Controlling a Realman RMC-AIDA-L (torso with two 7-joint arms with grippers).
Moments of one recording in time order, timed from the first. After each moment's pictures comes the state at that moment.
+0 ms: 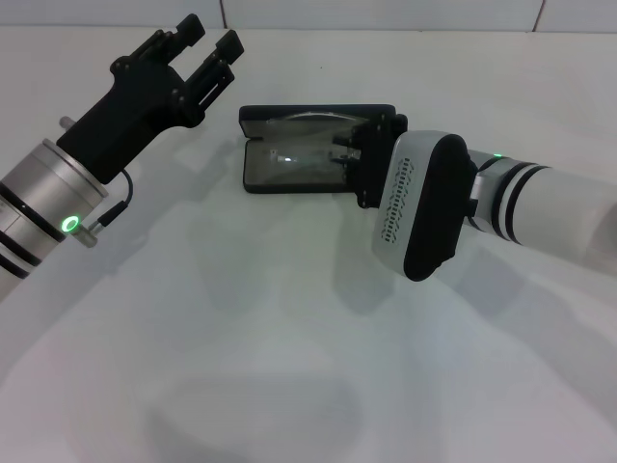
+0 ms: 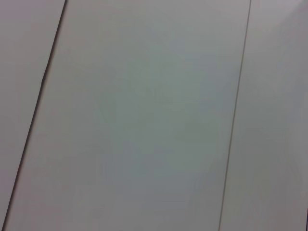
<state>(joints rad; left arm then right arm) -0.44 -2.09 1.21 0.31 0.76 1.36 -0.81 0.59 2.03 -2.20 -0.94 -1.31 -0.08 0.99</state>
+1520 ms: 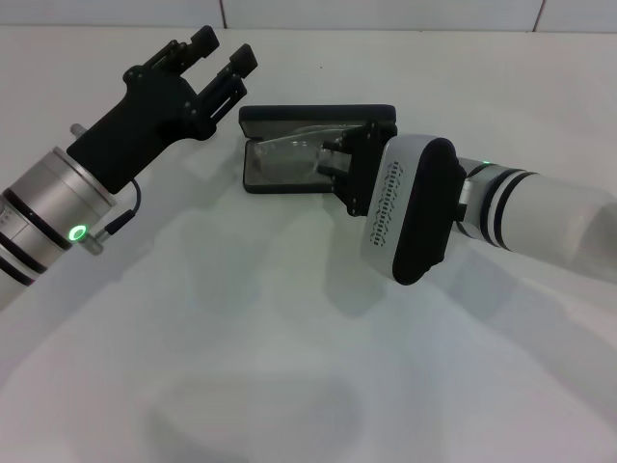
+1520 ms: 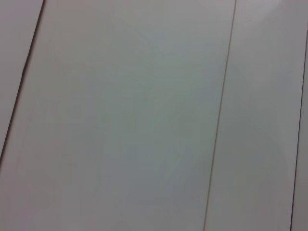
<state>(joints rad) -0.44 -2.09 1.23 0.31 0.78 1.37 -0.81 0.61 2.03 -2.25 -0.93 -1.27 -0.06 1.01</state>
